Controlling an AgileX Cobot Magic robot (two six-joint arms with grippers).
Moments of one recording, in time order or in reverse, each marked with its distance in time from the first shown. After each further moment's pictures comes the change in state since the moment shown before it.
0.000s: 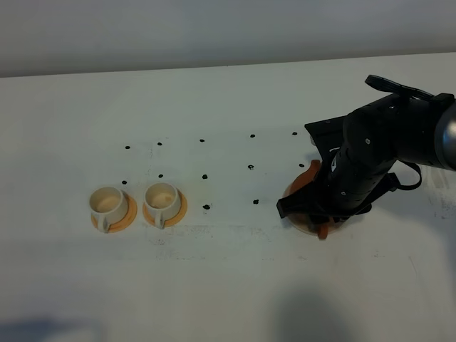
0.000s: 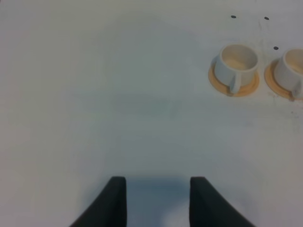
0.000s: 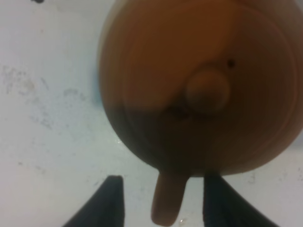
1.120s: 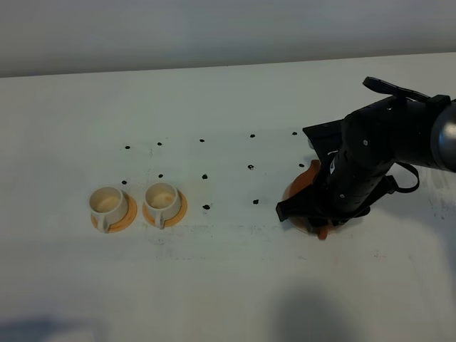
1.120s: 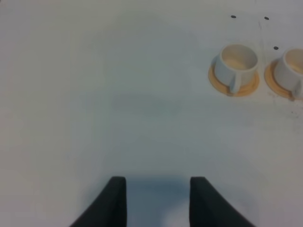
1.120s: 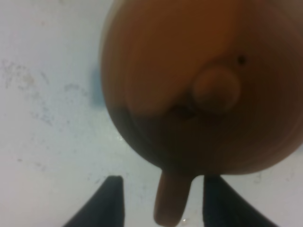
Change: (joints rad) left arm 0.000 0.000 0.000 0.000 0.000 0.000; right arm 0.000 0.014 0.000 0.018 0.001 -0.024
